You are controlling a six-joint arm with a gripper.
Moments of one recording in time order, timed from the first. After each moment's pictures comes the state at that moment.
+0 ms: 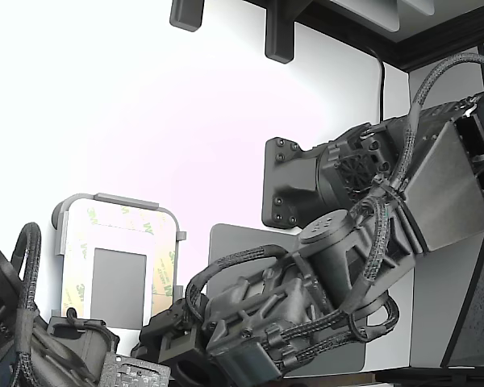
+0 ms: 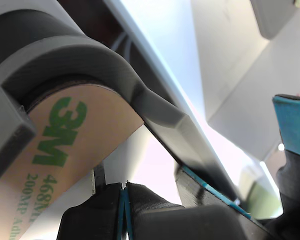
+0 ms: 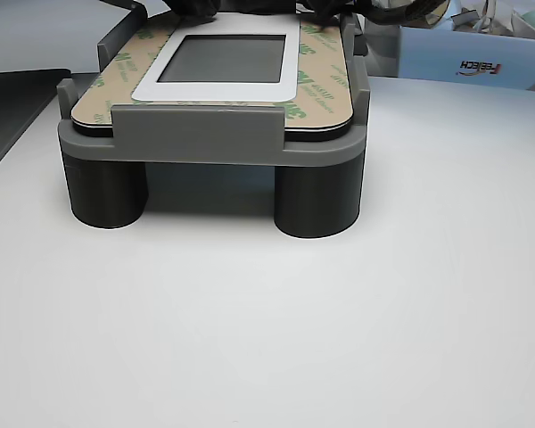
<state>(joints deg) 36.9 92.5 110.0 37.3 -2.2 -105.5</state>
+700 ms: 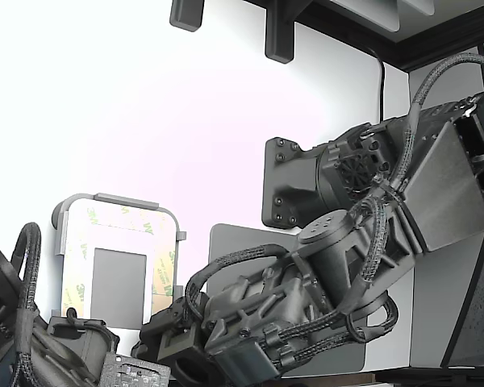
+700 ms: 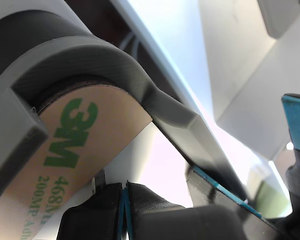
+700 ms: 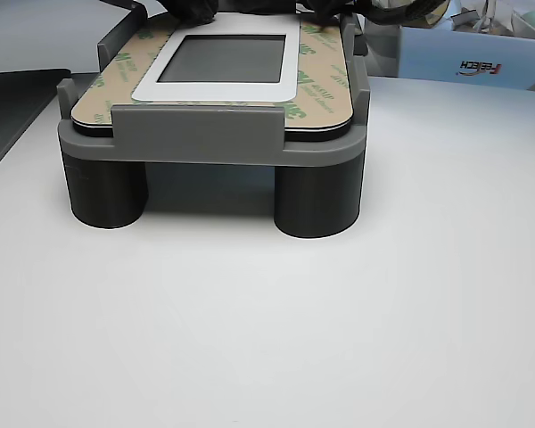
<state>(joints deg) 36.9 92.4 110.4 37.5 -2.0 -104.6</state>
